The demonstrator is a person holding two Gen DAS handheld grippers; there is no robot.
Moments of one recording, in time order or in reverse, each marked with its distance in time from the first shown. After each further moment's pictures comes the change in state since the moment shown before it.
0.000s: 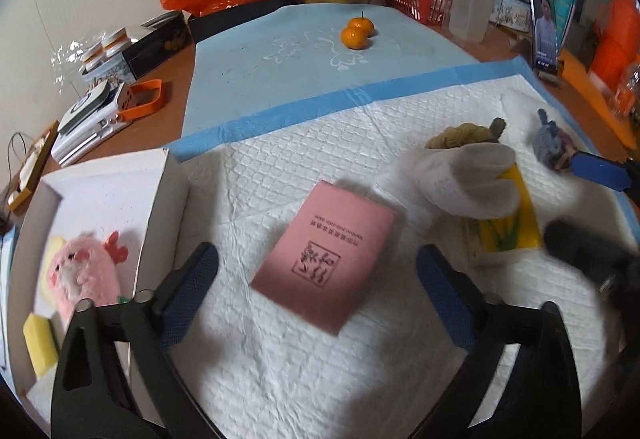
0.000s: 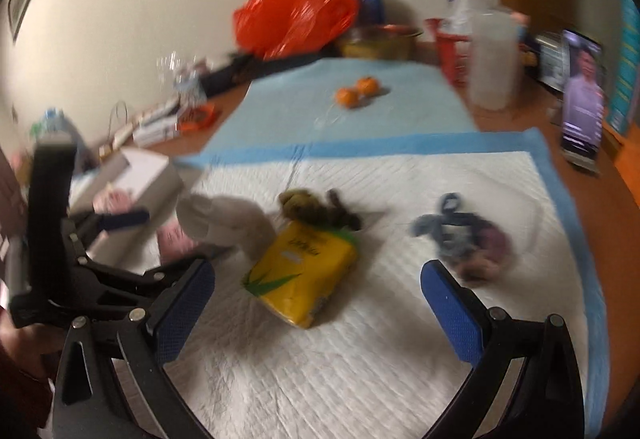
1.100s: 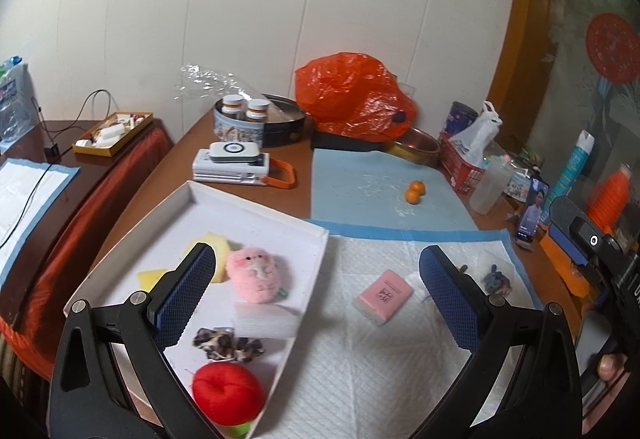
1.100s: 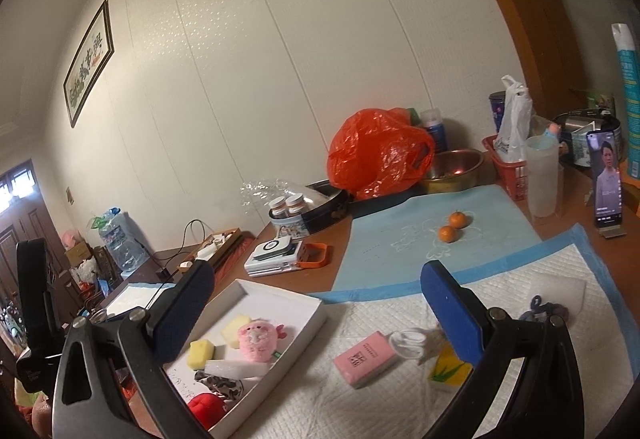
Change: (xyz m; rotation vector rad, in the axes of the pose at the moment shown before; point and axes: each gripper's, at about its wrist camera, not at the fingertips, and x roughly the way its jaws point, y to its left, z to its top) left arm -0.206 0.105 -0.043 -0.405 -0.366 0.022; right arm -0.124 0.086 0.043 0.116 -0.447 0.204
